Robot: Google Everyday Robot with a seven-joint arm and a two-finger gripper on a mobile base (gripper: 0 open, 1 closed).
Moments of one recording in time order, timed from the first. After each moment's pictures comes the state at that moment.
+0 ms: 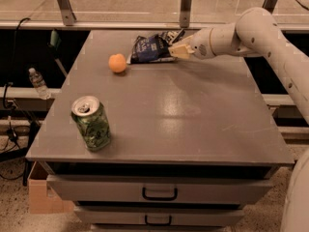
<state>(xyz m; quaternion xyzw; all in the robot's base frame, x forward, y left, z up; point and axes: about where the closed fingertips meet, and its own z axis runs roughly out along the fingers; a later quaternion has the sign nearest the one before) 0.765 -0.079 0.870 -0.43 0.73 0.23 0.48</state>
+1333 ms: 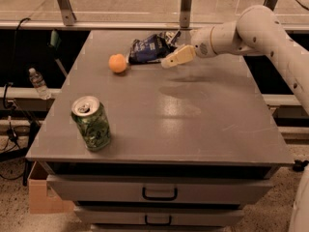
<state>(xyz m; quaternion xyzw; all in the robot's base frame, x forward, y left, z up) 0.762 -0.083 0.878 -0.42 0.74 0.20 0.49</state>
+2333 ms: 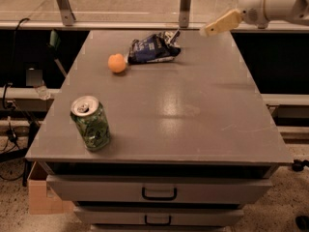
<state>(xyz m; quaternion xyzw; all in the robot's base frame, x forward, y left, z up) 0.742 -0.187 1.011 -0.44 0.68 0.07 0.58</state>
